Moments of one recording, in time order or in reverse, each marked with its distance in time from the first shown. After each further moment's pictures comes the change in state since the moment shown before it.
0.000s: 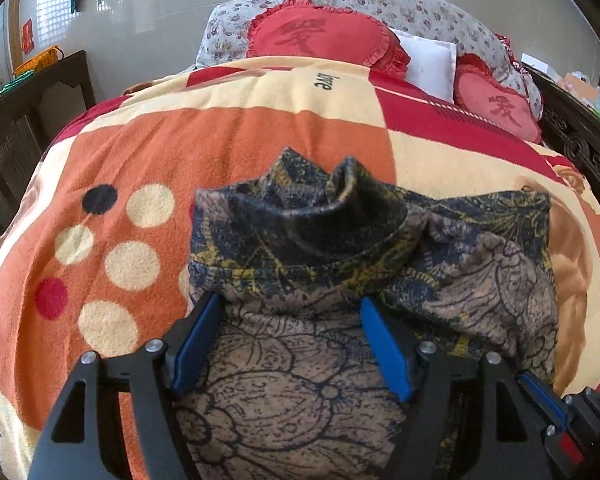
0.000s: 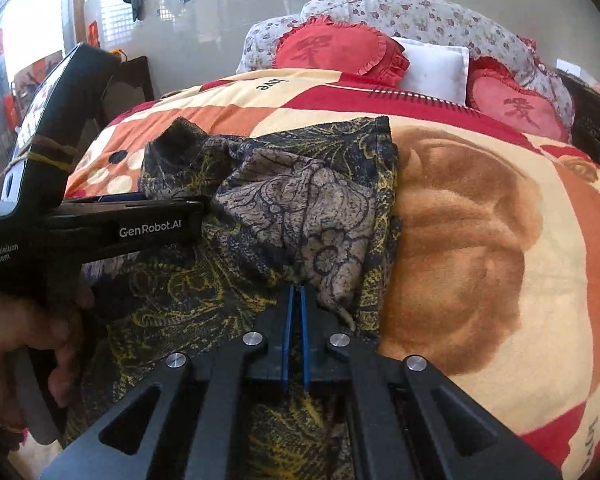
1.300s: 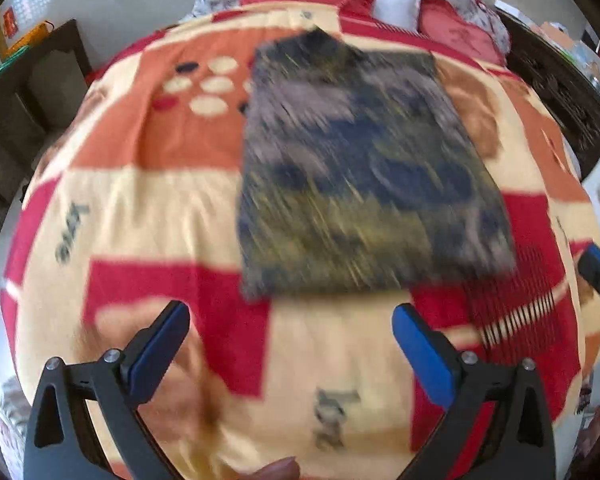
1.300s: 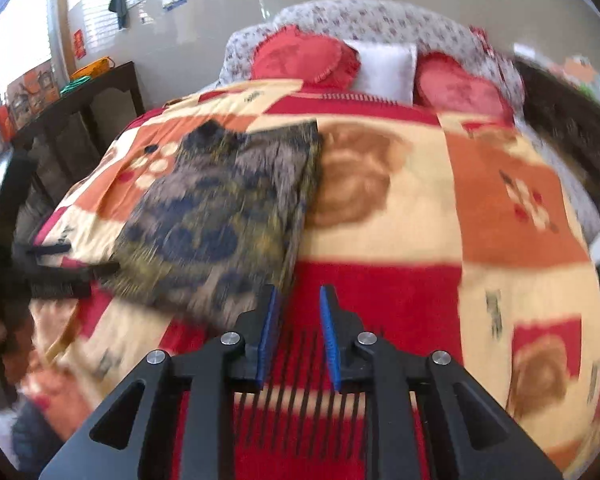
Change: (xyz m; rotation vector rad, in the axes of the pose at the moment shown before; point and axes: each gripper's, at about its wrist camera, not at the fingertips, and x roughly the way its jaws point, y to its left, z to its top) left arm -0.160 0.009 -0.138 0.076 0.247 -0.023; right arm -0.184 -0.006 -0.070 0.082 0.065 -0.062
